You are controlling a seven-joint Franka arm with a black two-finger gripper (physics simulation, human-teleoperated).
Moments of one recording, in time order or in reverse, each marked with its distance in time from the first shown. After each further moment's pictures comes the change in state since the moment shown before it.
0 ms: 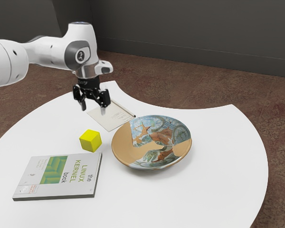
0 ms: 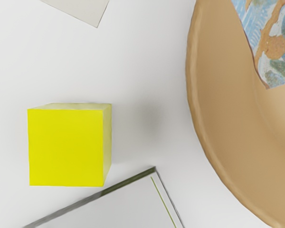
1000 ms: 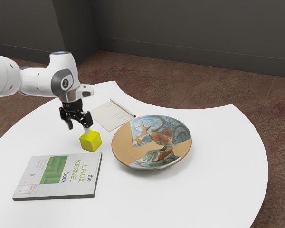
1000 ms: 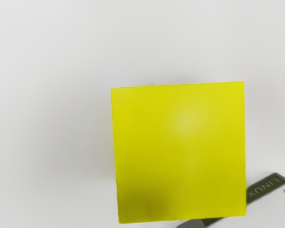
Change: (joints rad) arm 0.156 0.025 -0.025 -0.222 -0.015 0.273 0.215
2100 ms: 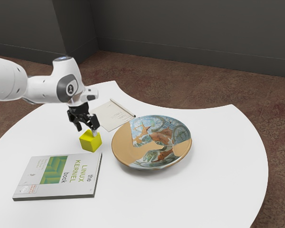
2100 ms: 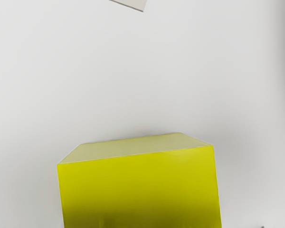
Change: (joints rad) arm -0.006 0.054 -0.010 0.002 -0.068 0.102 0.083
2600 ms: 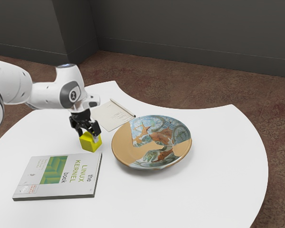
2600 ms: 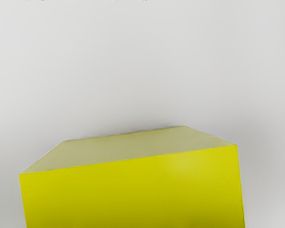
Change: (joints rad) arm -0.004 0.047 -0.001 0.000 -0.001 0.020 0.010
